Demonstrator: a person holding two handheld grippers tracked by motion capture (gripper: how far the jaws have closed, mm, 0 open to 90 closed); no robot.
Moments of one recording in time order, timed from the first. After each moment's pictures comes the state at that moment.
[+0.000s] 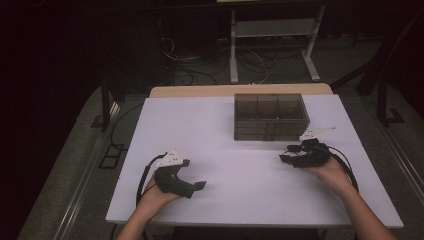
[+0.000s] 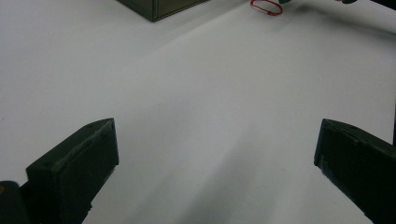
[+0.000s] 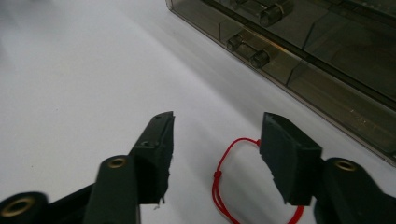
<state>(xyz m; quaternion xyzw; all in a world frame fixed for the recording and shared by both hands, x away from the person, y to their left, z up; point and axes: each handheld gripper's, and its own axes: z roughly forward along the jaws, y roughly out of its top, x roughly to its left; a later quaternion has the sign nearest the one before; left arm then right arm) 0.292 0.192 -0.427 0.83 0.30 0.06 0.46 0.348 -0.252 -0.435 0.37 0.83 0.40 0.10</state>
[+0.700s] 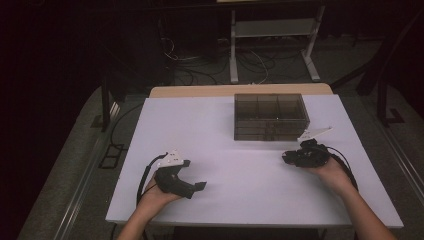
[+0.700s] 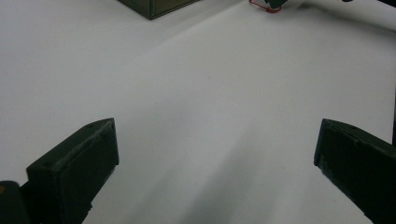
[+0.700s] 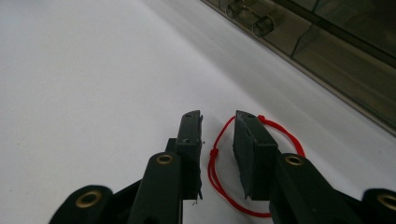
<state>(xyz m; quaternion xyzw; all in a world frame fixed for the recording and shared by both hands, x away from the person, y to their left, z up) 0.292 0.191 -0.428 0.83 0.30 0.06 0.46 0.351 -0.253 -0.442 0.37 0.85 0.36 0.08</state>
